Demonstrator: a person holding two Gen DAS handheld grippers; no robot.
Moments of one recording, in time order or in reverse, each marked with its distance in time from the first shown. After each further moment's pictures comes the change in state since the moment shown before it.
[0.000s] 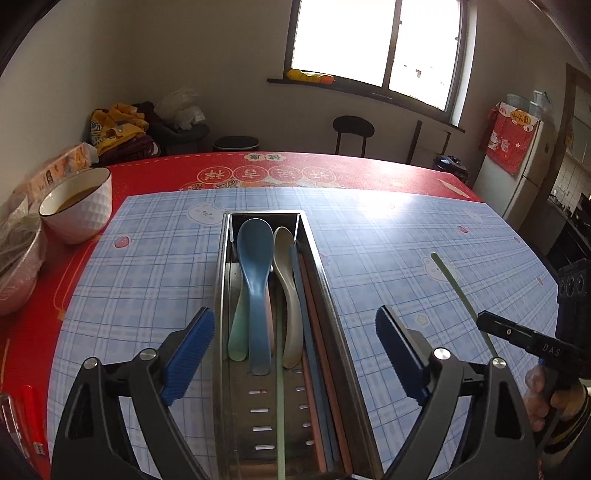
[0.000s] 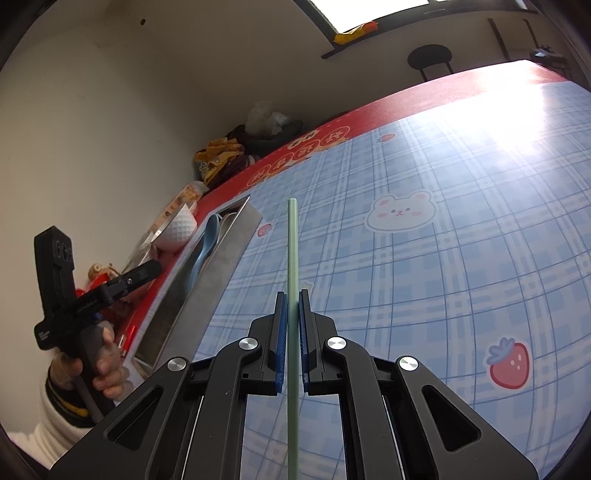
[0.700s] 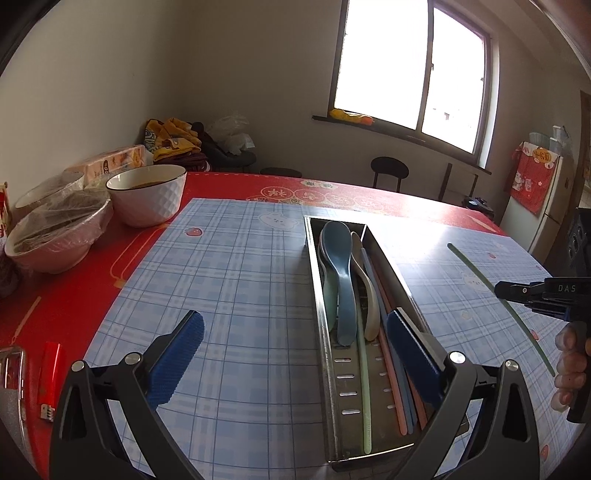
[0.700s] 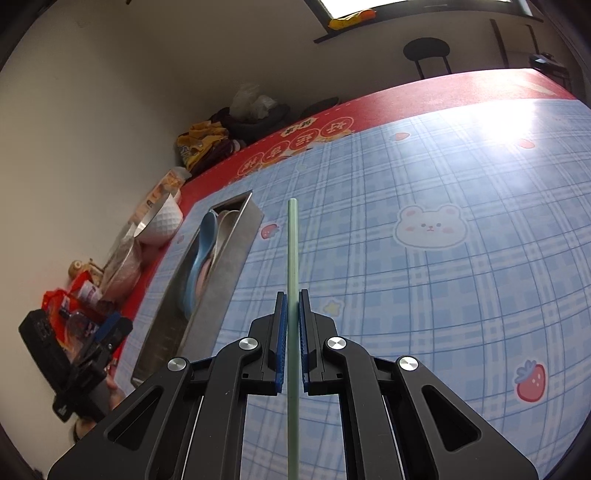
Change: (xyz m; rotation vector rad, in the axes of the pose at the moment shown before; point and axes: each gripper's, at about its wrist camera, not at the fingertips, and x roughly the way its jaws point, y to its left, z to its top) left arm -0.035 0.053 -0.047 -0.097 -0.162 0.099; right arm 0.042 0.053 0.029 0.026 0.090 -0.075
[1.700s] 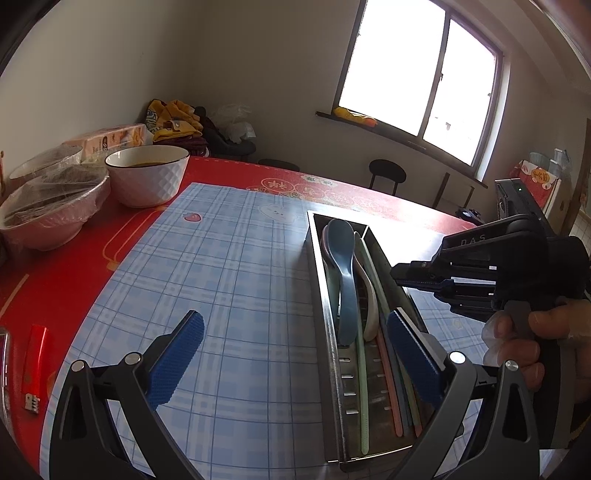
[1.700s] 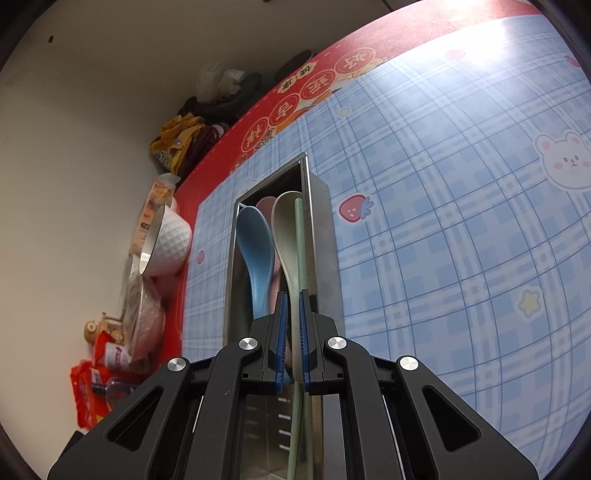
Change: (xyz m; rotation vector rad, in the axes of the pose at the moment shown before) left arm 0.004 0.019 -0.001 -0.094 0.029 -0.053; right arm 0.102 0.070 0.014 0.280 0.111 0.009
